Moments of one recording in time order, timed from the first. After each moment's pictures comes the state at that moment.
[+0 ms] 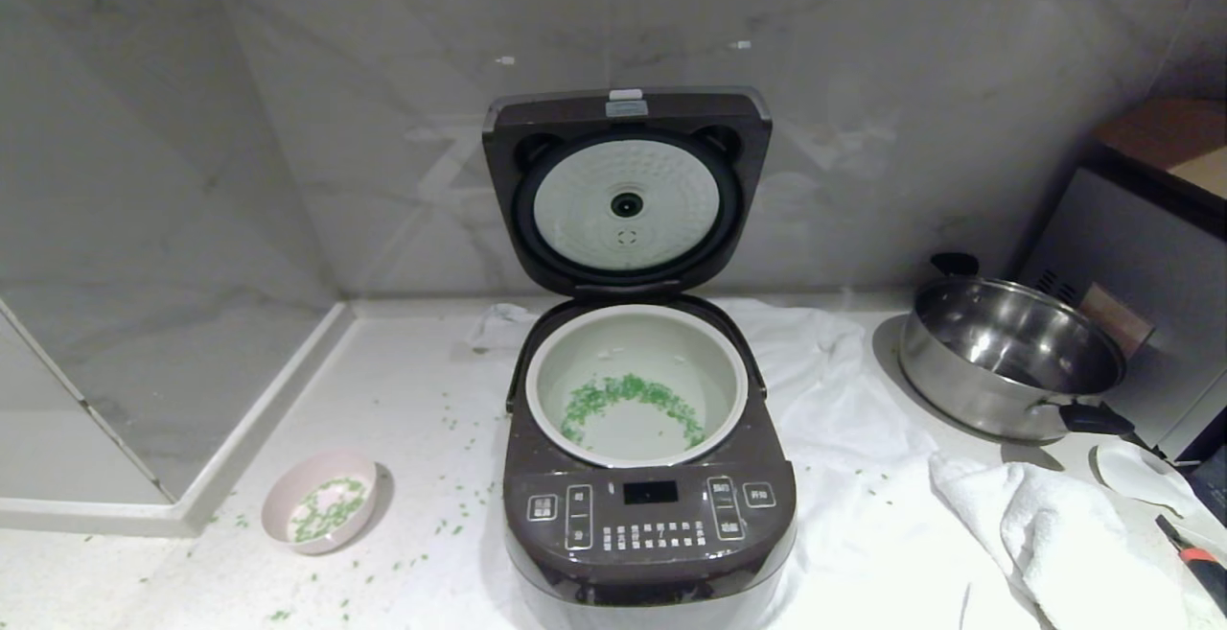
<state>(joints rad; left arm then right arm) 0.01 0.00 0.00 0.01 -0.01 0.07 0.00 0.02 -0.11 0.04 -0.01 0.00</state>
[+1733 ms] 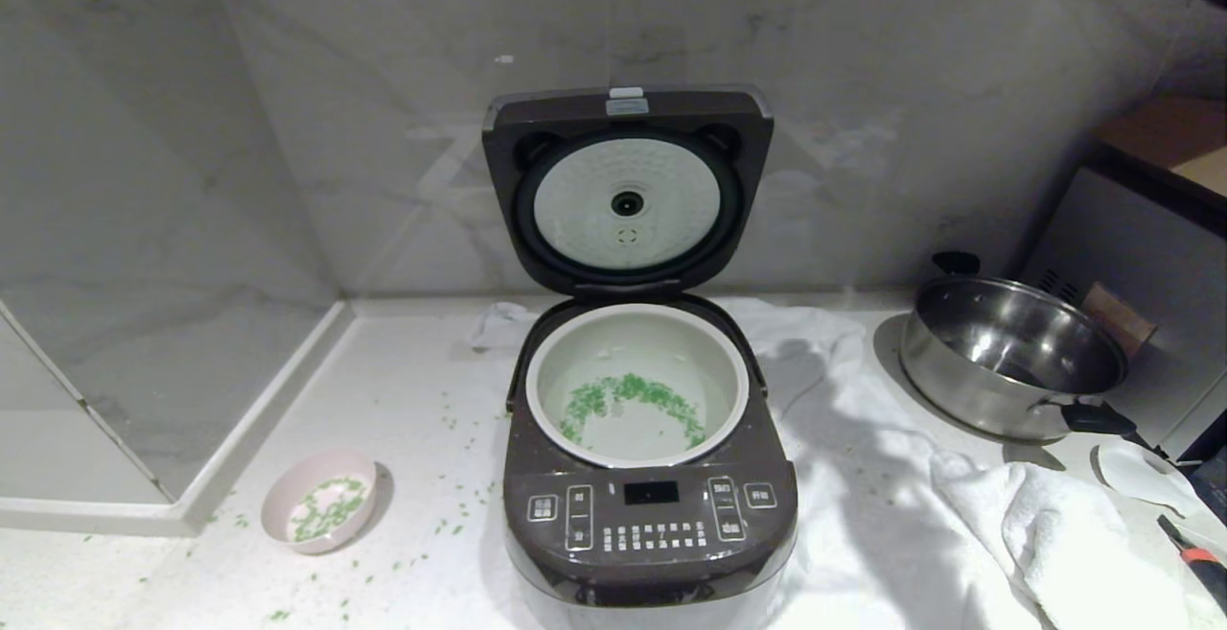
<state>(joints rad) 0.00 0.00 0.00 0.01 0.00 0.05 0.01 1.67 -1.97 0.28 0.59 0.49</state>
